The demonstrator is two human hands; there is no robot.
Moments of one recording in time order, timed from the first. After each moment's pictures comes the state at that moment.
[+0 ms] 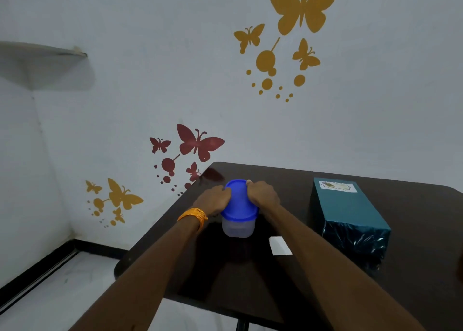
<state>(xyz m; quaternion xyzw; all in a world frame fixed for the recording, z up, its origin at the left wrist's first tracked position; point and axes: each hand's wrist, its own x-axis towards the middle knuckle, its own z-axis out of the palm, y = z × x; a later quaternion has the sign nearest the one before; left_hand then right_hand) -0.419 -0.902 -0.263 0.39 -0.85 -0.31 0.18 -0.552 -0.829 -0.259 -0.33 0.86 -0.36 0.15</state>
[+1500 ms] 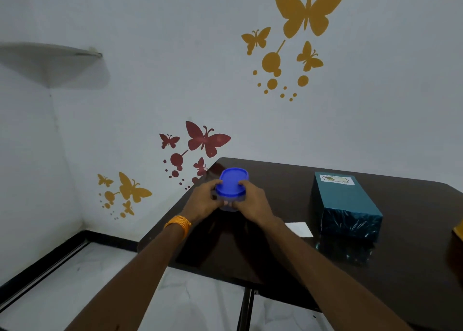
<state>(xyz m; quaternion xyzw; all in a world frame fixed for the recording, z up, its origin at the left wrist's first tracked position) -0.348 -0.883 -0.283 0.29 -0.84 -0.33 0.31 -0.477 -0.778 -0.273 -0.51 0.76 -0.39 0.09</state>
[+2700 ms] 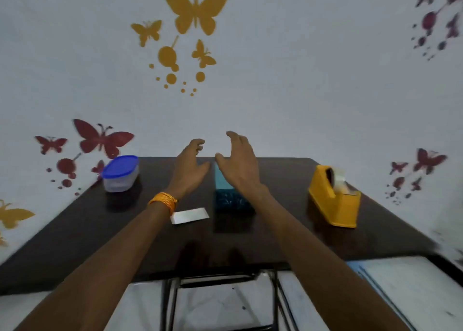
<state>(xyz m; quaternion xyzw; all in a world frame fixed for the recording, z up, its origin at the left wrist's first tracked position) -0.494 -0.732 -0.213 0.13 -0.84 -0.34 0.41 -0.570 -0.609 -0.193 -0.40 0.80 -0.41 -0.20</state>
